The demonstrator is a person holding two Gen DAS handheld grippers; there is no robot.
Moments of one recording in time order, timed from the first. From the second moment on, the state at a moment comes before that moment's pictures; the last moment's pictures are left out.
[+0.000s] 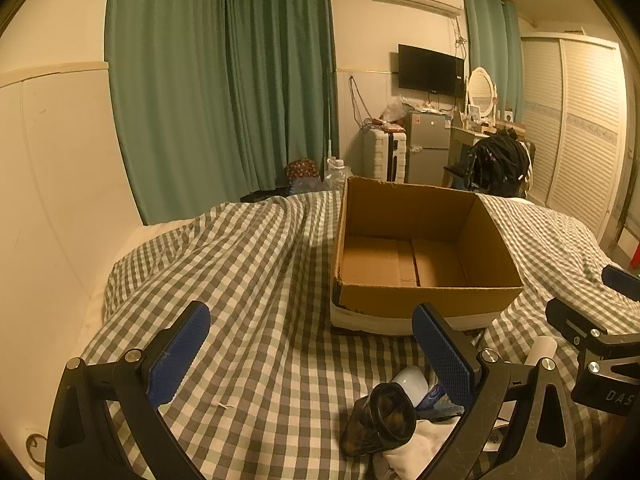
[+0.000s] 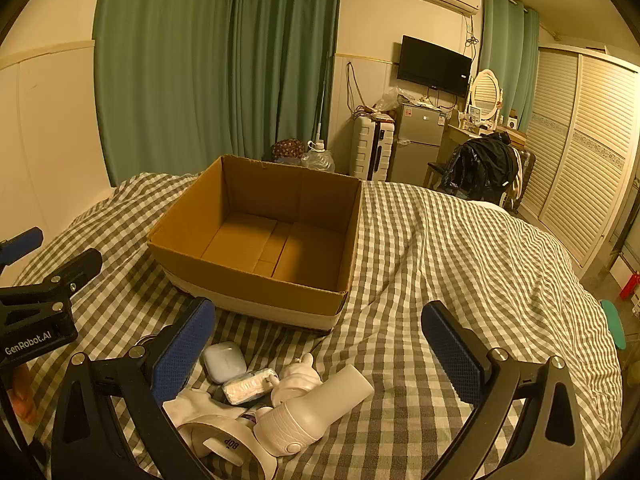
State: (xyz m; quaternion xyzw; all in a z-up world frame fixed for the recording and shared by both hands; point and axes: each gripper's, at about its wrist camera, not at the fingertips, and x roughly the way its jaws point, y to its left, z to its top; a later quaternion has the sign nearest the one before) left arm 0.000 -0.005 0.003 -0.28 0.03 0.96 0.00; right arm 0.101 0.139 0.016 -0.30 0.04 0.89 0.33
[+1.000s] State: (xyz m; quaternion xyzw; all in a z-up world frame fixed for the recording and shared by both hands) left arm 0.005 -0.002 0.003 -0.27 0.03 0.96 0.02; right arm 0.102 0.135 0.021 -0.29 0.04 0.89 0.34
